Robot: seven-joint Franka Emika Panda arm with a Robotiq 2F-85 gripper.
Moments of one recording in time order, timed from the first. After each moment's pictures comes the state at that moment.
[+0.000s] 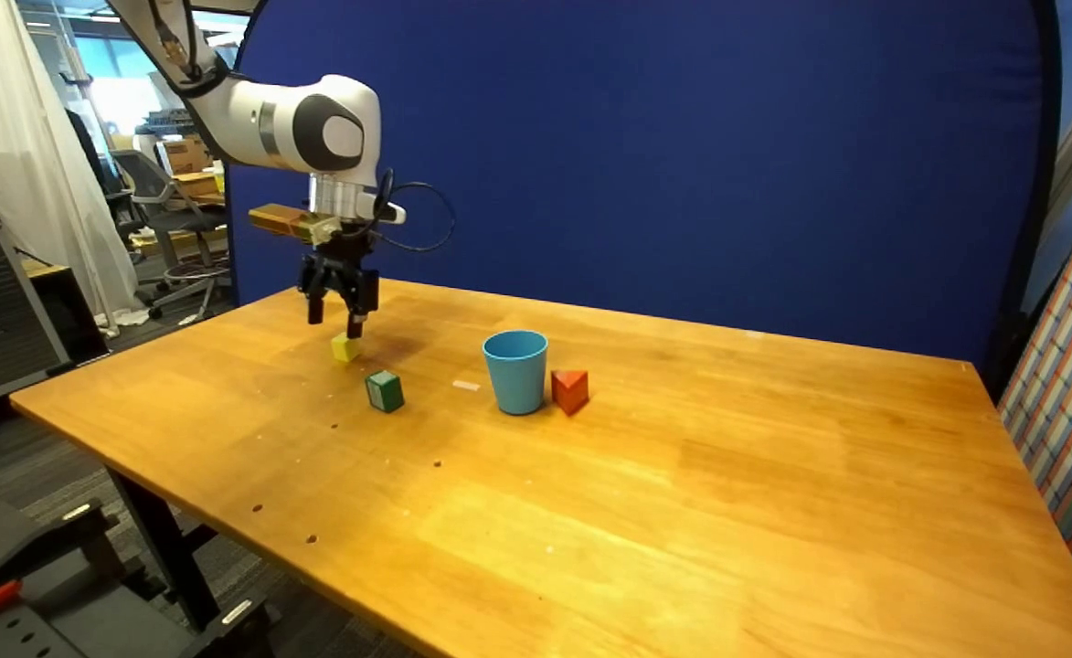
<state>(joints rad) 0.21 0.66 0.10 -1.76 0.11 2.18 0.24</state>
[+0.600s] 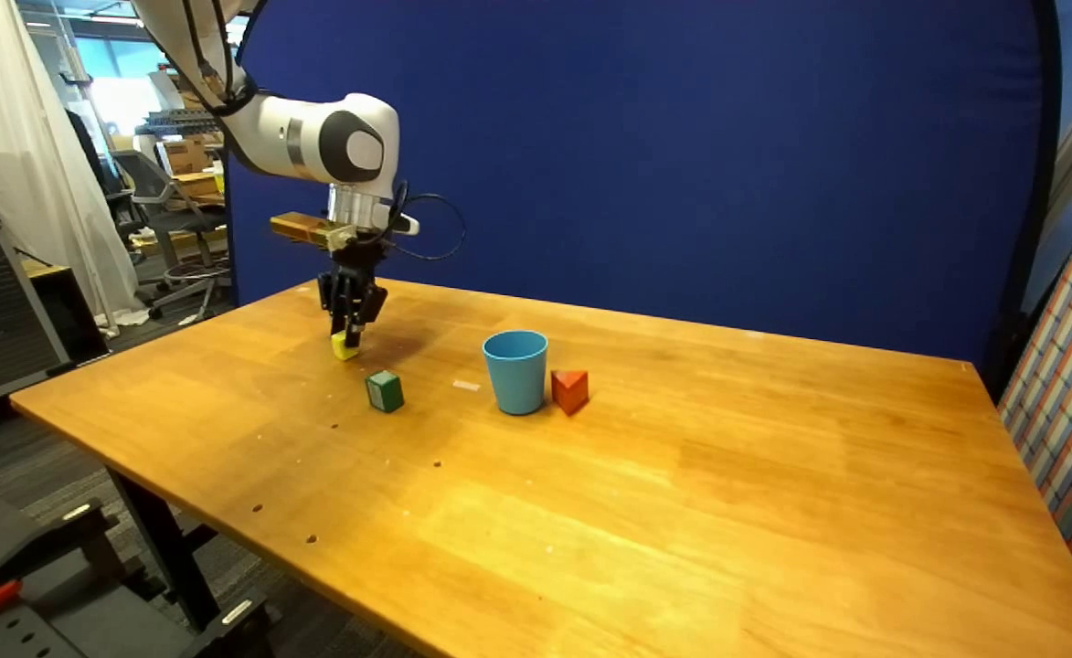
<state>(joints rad) 0.21 0.77 0.09 -1.61 0.11 2.09 0.27</state>
